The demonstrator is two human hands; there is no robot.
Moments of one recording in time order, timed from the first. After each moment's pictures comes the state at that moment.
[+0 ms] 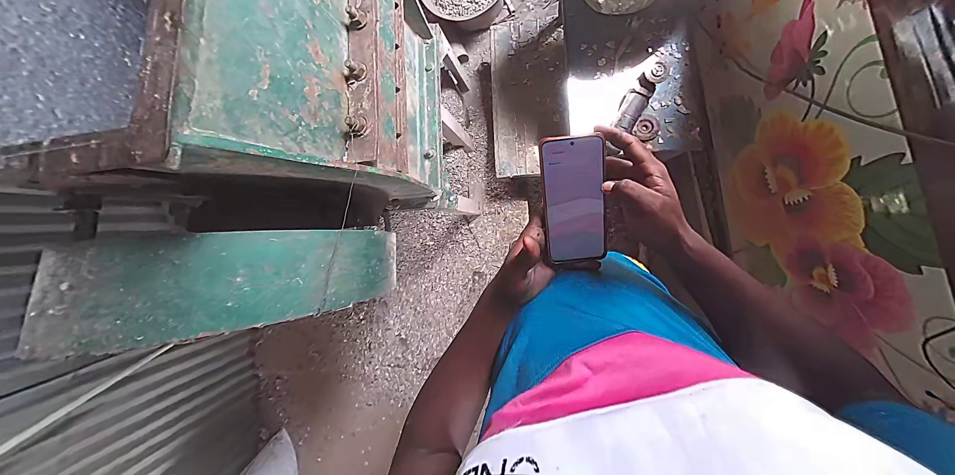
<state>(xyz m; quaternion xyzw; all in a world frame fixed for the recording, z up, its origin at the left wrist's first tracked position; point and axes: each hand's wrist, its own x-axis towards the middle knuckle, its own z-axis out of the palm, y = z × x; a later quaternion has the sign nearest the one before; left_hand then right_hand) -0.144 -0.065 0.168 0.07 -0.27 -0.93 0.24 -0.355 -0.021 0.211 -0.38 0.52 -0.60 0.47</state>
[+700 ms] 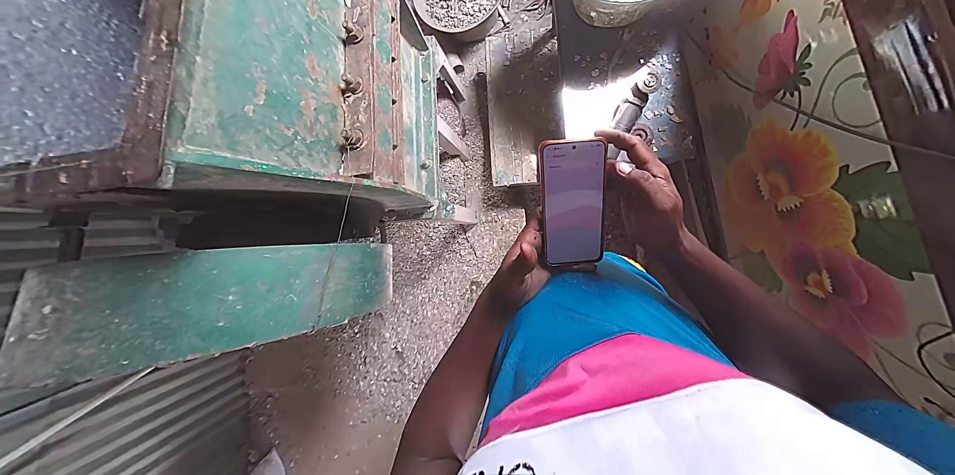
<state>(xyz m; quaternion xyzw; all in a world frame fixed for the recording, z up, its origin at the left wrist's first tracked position) -0.149 -0.078 0.169 0.05 -0.28 -0.93 0.23 -0.362 -0.032 0.212 -0.39 0.49 -0.65 0.43</state>
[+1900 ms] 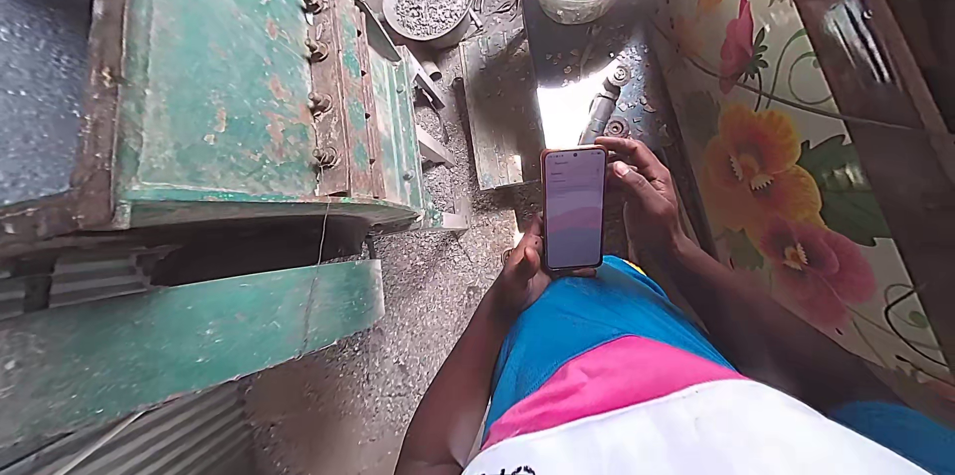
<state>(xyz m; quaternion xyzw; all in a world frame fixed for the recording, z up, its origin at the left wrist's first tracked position) -0.171 -0.061 0.164 0.05 -0.28 -0.94 0.19 -0.378 0.000 0.209 -0.36 0.55 -0.66 0.35</state>
